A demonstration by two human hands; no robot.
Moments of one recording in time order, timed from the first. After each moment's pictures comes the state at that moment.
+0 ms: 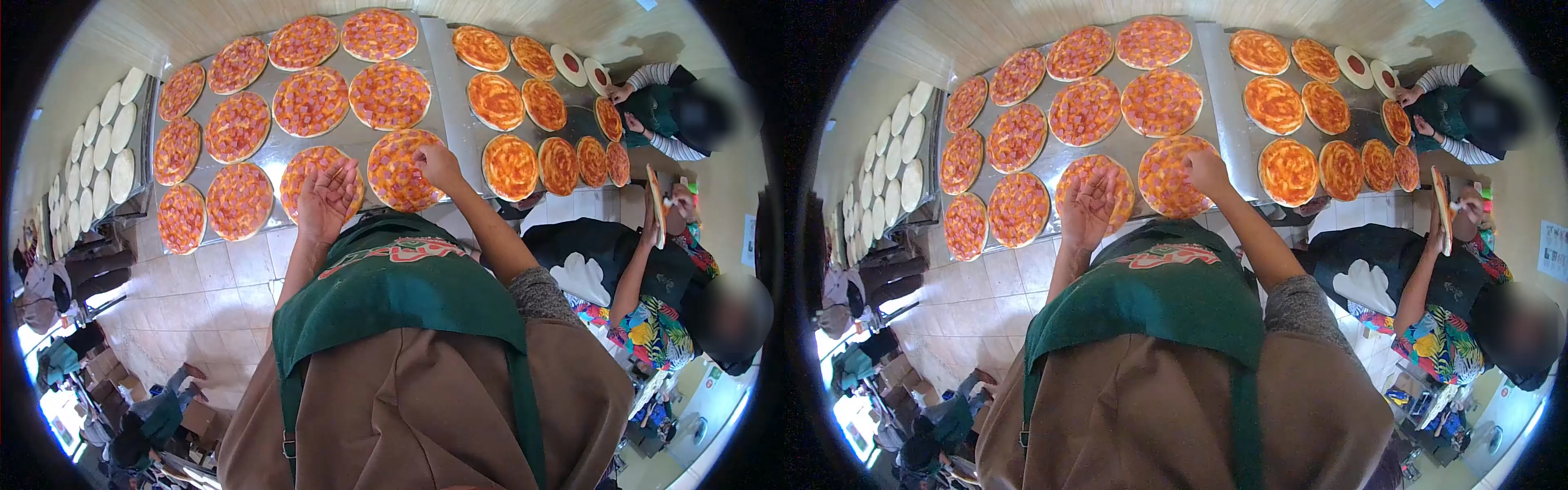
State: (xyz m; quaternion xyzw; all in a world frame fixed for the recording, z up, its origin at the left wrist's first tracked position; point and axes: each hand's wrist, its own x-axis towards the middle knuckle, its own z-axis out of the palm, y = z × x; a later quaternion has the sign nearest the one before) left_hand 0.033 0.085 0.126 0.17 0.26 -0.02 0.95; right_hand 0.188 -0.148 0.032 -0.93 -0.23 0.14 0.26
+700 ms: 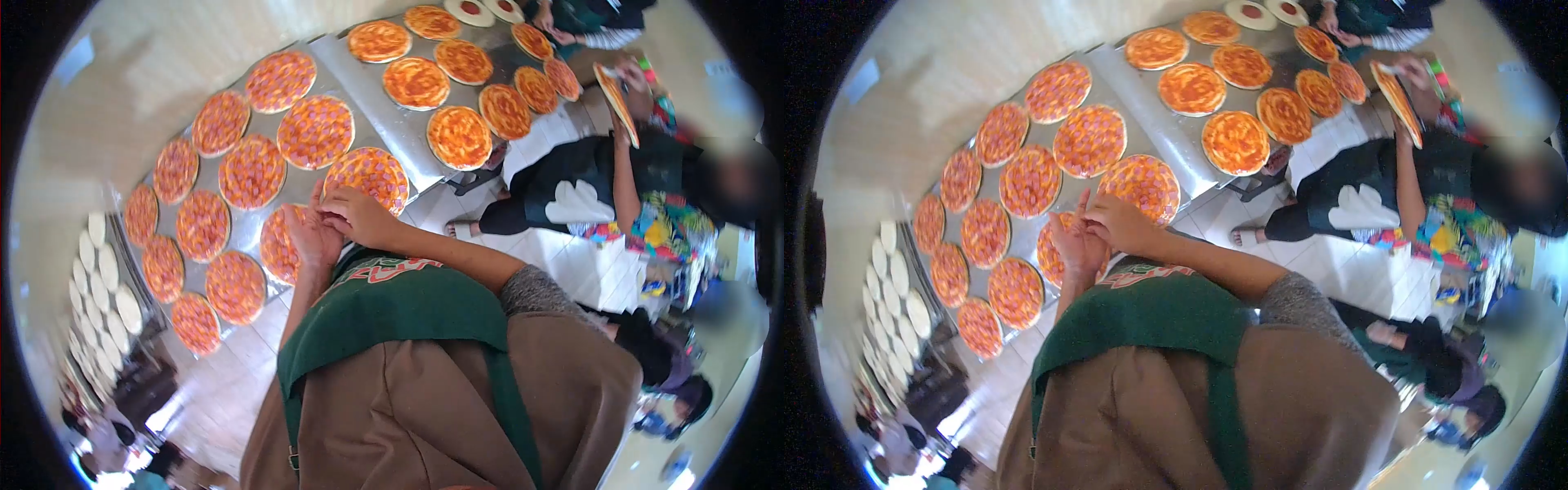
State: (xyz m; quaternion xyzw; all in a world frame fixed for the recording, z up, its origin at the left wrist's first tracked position) left_hand 0.086 0.048 0.118 0.17 0.18 -0.16 0.96; right_hand 0.111 -0.089 0.142 -0.82 -0.31 0.04 0.48
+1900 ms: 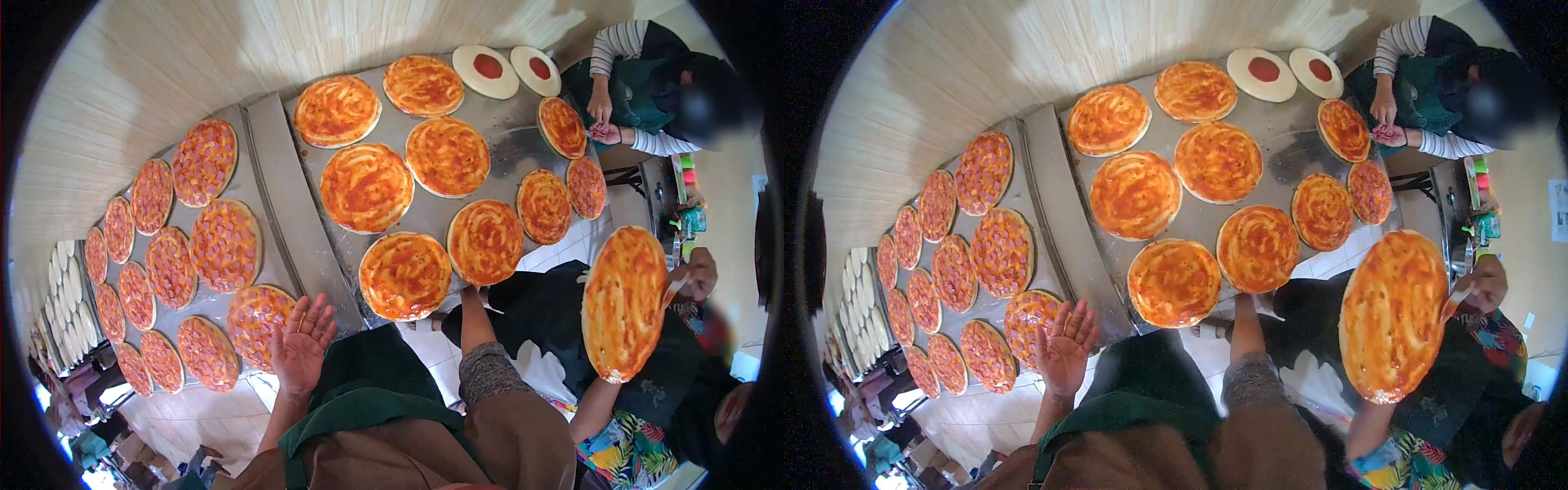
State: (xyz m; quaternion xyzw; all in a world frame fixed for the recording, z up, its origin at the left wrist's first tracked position) left_hand 0.182 -0.172 0.068 0.23 0.21 -0.07 0.95; right_hand 0.273 -0.561 -0.229 -0.59 0.52 0.08 0.61
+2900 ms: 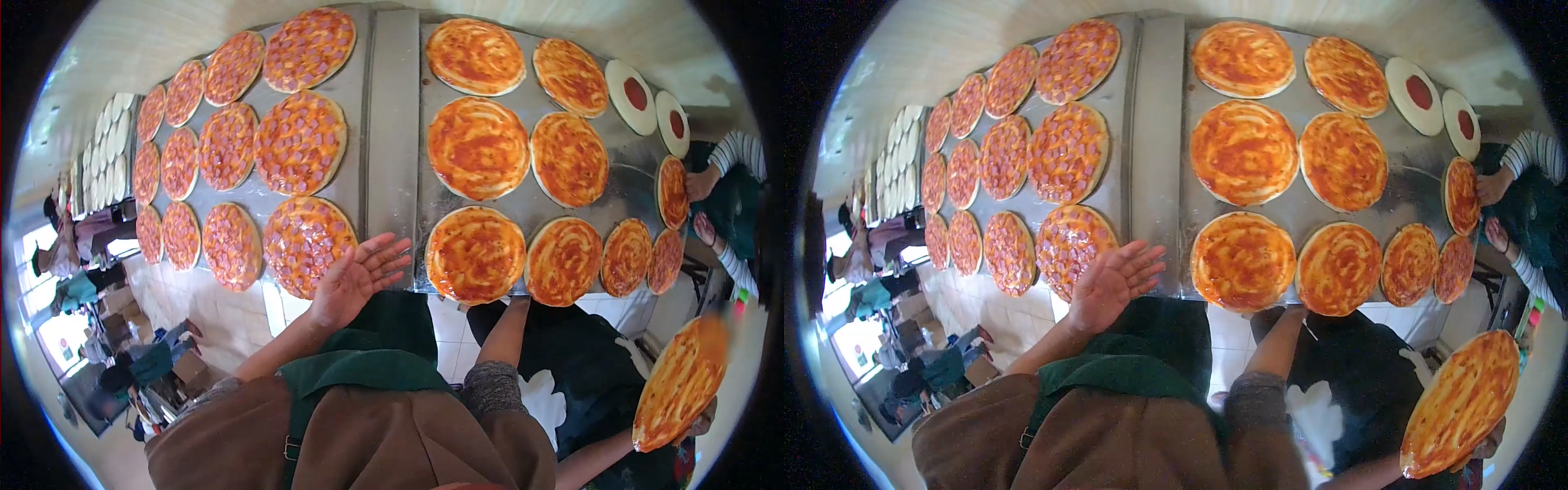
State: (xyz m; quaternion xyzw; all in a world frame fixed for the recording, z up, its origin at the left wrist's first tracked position) left_hand 0.199 -0.175 0.062 0.31 0.23 -0.15 0.91; right_hand 0.272 -0.558 -0.243 -0.40 0.57 0.01 0.71
